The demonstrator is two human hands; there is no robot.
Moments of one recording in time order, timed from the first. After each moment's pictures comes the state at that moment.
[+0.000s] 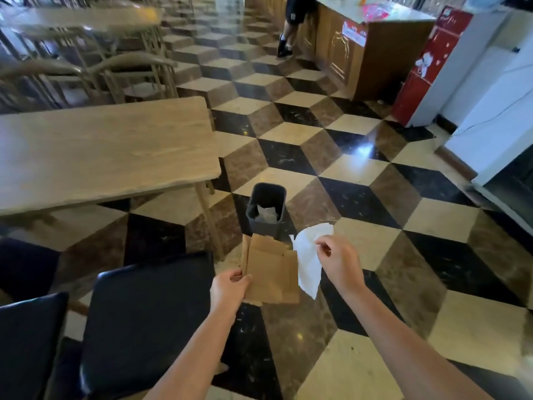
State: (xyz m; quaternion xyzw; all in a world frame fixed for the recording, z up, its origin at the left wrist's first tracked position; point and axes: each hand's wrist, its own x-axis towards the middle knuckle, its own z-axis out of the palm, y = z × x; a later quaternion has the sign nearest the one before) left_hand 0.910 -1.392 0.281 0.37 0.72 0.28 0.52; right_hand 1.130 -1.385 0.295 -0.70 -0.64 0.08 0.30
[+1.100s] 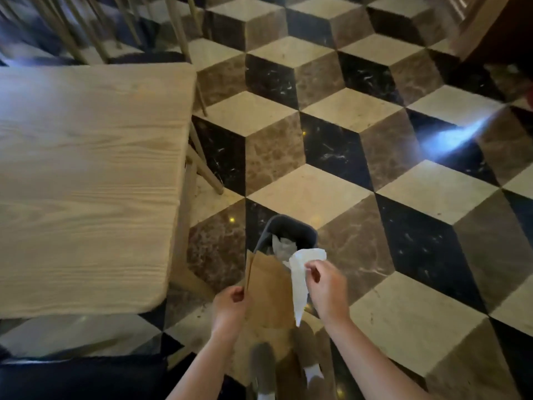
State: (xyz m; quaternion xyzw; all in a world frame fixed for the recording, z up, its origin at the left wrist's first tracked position) left_hand 1.009 -0.910 0.115 0.27 0.80 0.21 0.49; right_hand 1.181 -0.870 0.086 -0.71 -0.62 0.27 0.20
